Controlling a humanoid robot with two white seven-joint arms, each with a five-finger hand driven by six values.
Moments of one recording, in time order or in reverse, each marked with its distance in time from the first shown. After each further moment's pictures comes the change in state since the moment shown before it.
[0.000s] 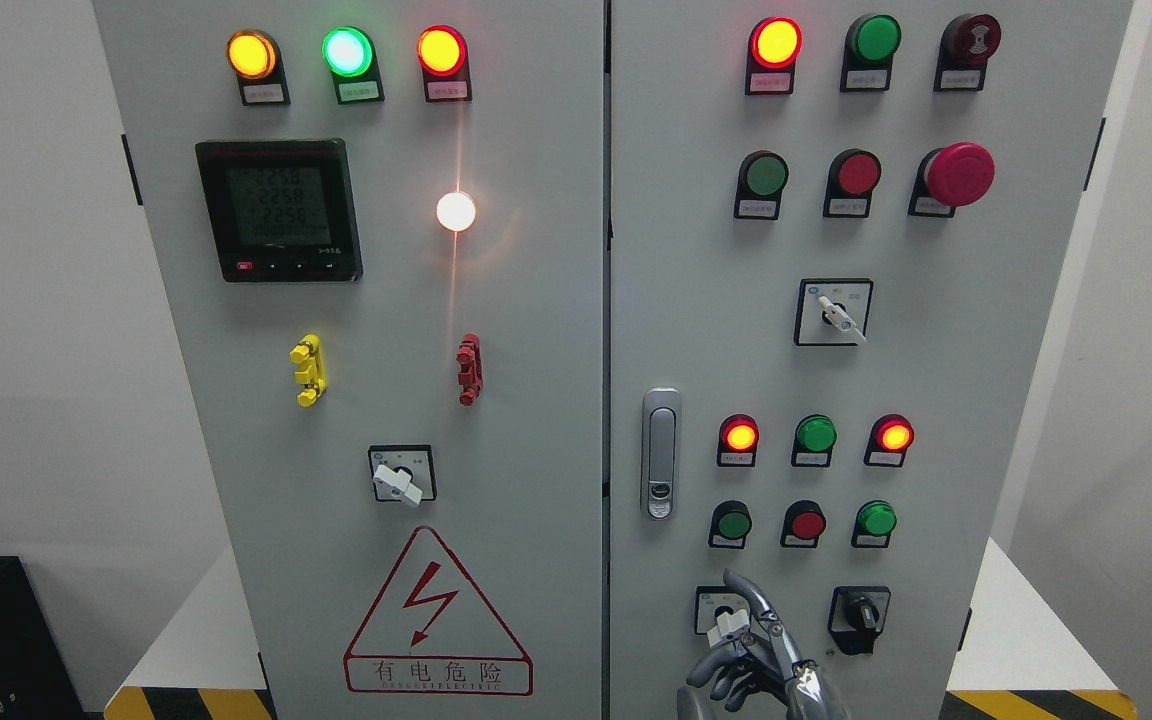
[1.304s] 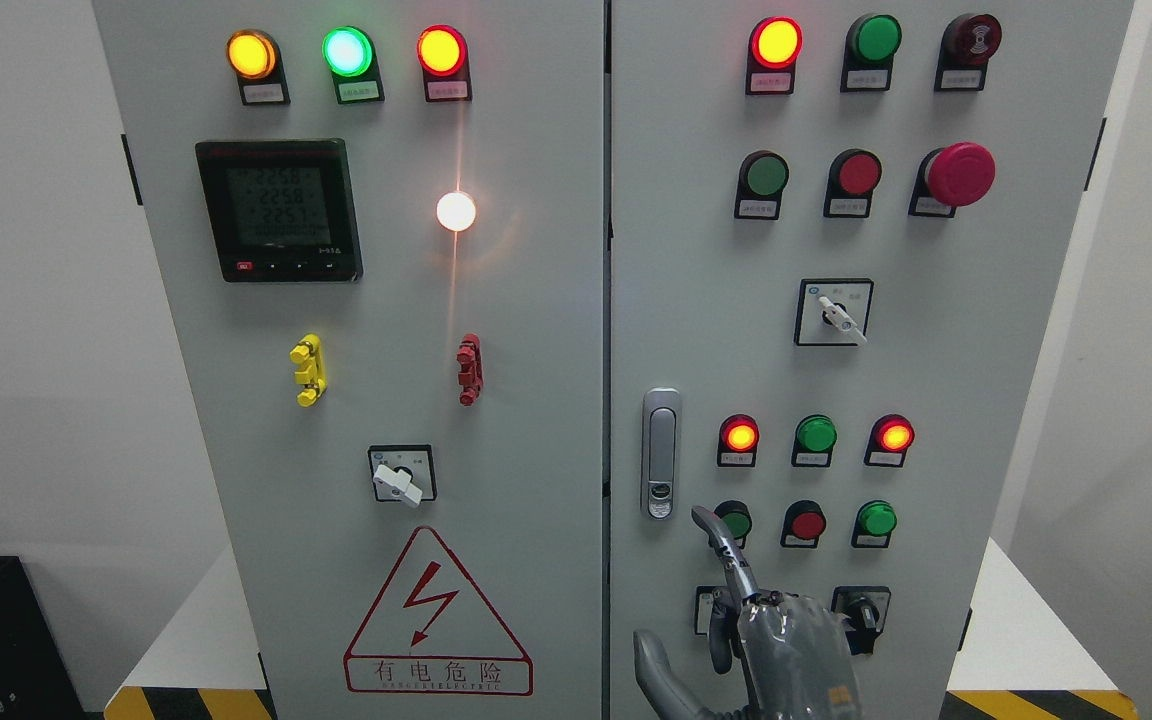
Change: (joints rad) left arm 0.000 0.000 0.000 0.000 0.000 0.000 0.000; right arm -0.136 0.068 0.001 0.097 0.578 0.029 -0.011
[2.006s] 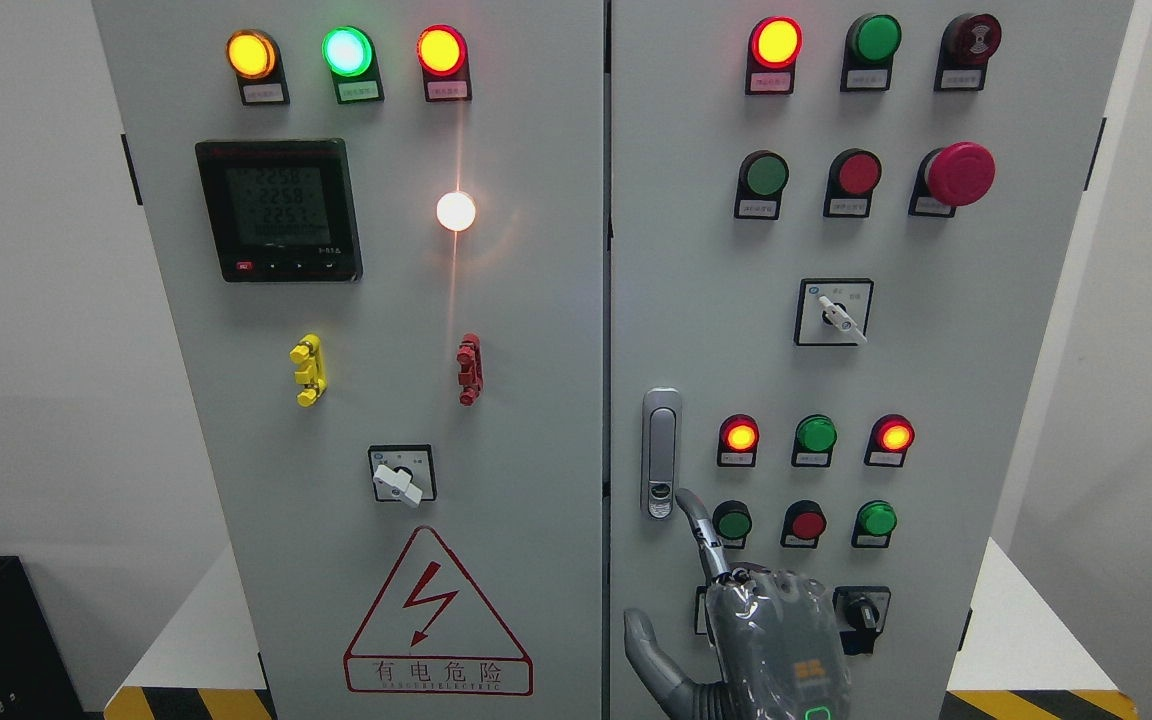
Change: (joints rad) left arm 0.000 0.000 0.000 0.000 0.000 0.000 0.000; right arm -0.049 0.031 0.002 0.064 0.279 0.055 -0.001
